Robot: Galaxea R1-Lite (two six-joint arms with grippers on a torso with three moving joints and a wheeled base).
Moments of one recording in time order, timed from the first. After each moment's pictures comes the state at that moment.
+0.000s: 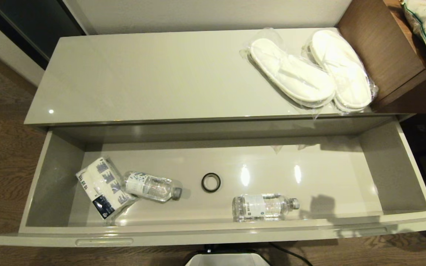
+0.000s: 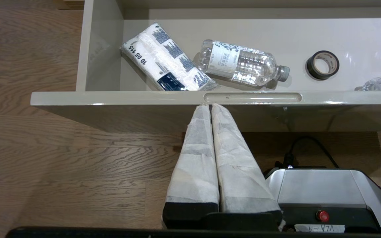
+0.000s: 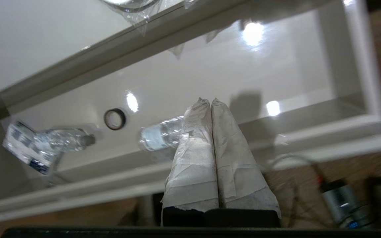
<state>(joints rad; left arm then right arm) 0.01 0.00 -0.02 0.04 0.00 0.01 0.03 1.03 -1.23 0.56 0.04 0.40</state>
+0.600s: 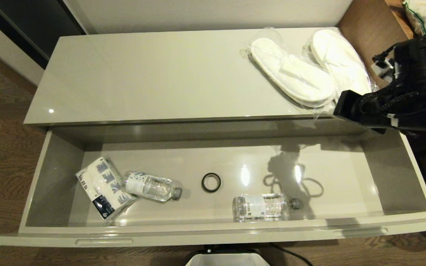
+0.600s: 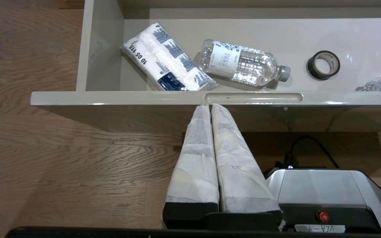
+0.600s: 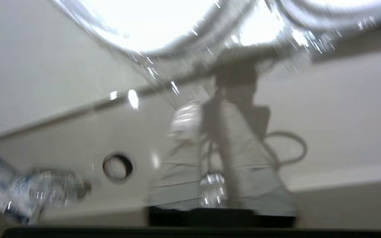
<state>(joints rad) 0.01 0.00 -0.02 0.04 0.00 0.00 0.28 1.63 -1.28 0.05 -0.15 0.47</state>
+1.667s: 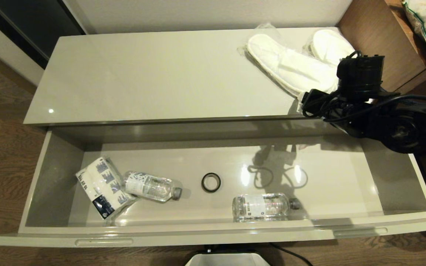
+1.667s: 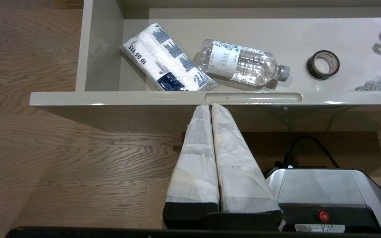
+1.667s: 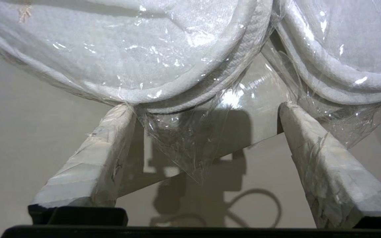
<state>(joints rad) 0.01 0.00 -0.02 0.04 0.00 0.01 0.38 1.84 -1.29 -0.35 -0.55 0.42</state>
